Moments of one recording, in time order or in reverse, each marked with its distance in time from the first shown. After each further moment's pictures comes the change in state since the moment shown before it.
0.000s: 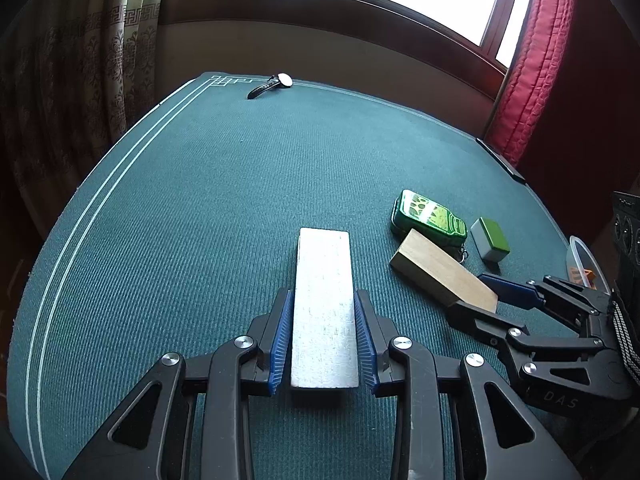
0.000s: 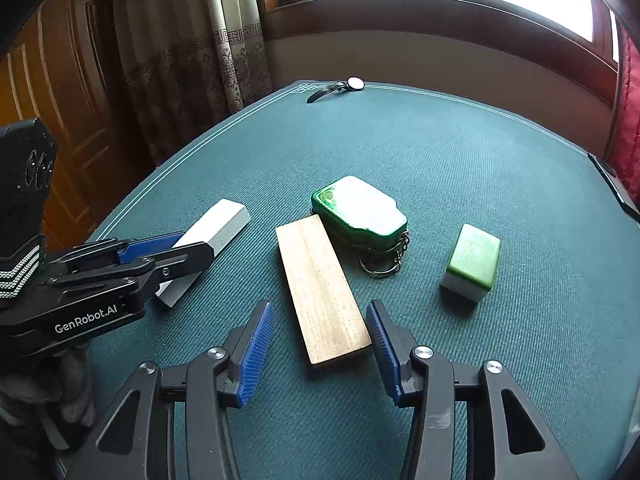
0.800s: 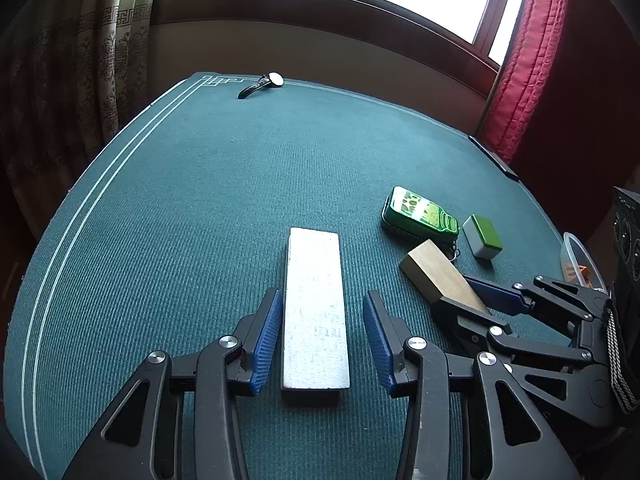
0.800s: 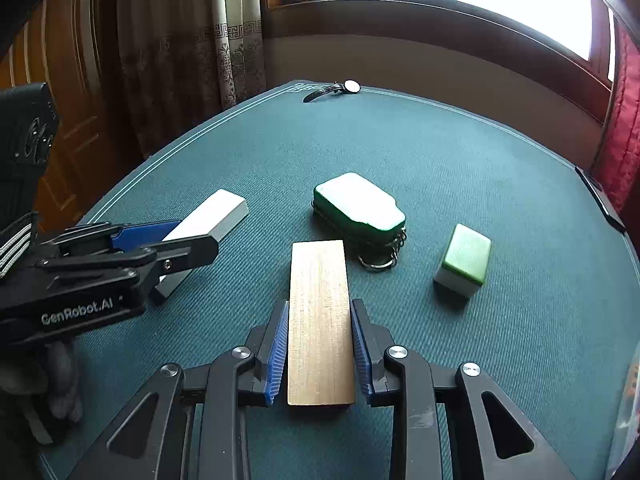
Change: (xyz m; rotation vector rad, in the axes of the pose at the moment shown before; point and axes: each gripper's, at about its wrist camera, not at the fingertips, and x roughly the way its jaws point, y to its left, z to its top) left arm 0.001 -0.004 -0.001 0.013 0.003 -0.024; right arm -0.004 0.009 -0.006 -0.034 -0.006 -0.072
